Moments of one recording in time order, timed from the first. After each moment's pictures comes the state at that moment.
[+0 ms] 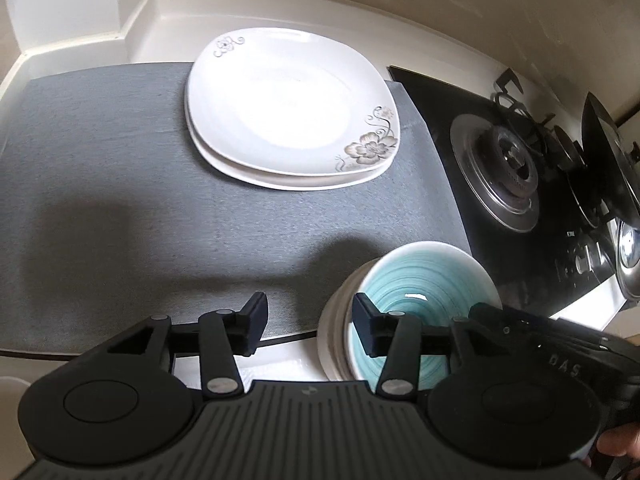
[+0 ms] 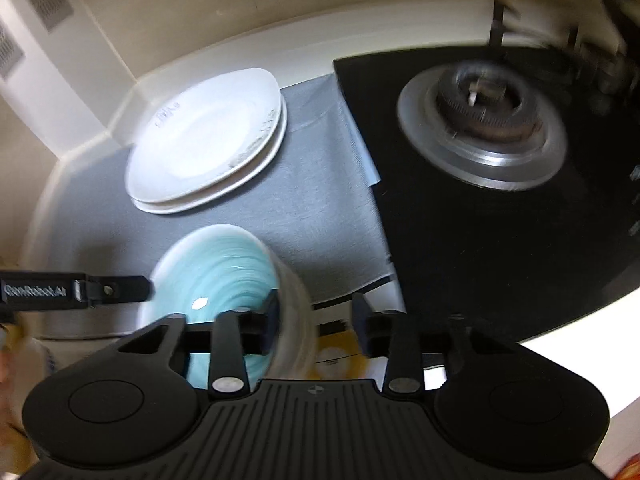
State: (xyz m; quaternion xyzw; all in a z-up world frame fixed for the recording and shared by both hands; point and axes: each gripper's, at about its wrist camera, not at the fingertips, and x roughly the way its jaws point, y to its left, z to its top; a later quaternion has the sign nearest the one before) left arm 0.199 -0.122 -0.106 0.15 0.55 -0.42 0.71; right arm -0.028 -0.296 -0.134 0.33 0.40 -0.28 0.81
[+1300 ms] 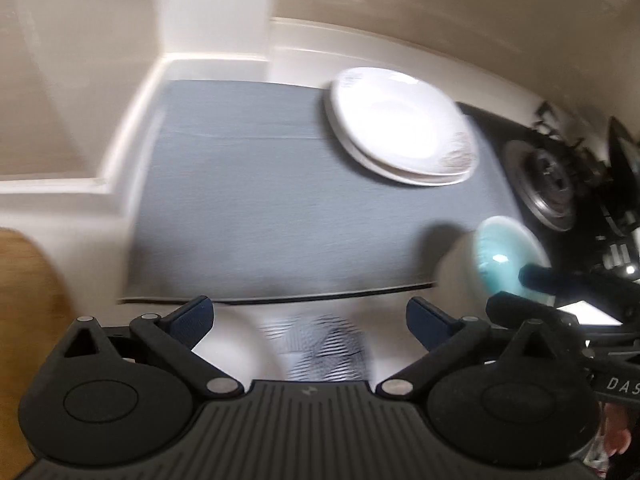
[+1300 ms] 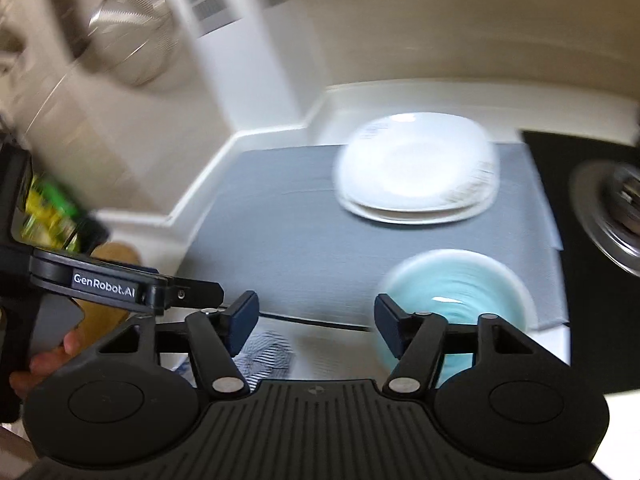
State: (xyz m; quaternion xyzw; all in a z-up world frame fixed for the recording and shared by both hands) left arm 0.222 0.018 -0.062 0.15 0.50 -0.36 0.77; right arm 0.028 -0.184 -0.080 0.23 0.36 -0.10 0.90
